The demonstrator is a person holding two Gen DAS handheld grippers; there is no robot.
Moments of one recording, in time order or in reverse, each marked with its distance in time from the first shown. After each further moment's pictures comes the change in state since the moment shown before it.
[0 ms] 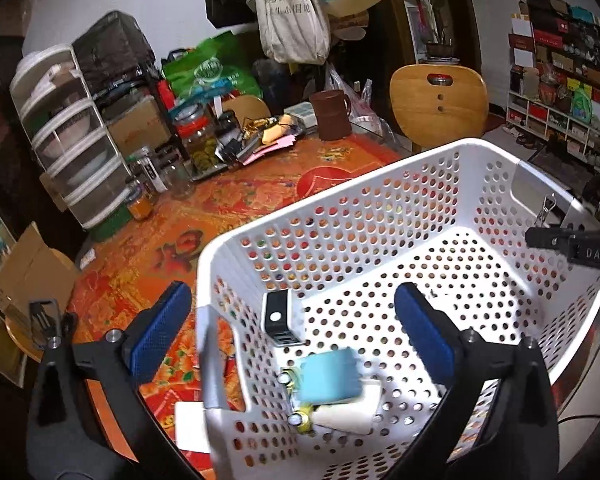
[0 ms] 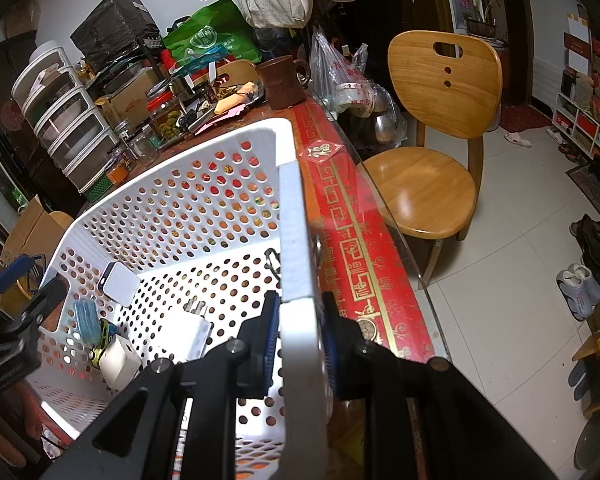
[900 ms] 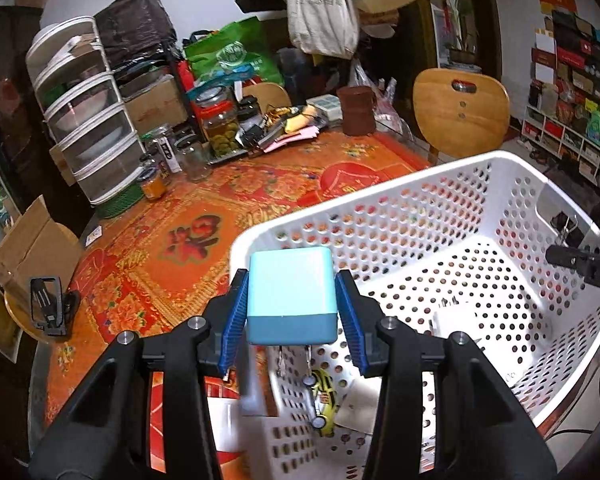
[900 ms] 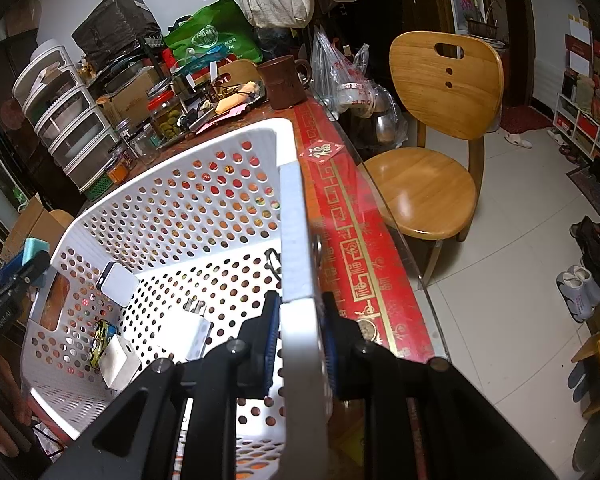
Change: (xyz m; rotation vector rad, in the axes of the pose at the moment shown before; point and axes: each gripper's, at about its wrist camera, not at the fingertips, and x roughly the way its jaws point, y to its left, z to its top) left arm 0.013 0.026 0.004 -0.089 0.051 0.009; right arm 0.001 0.000 -0.001 -0.001 -0.001 0.001
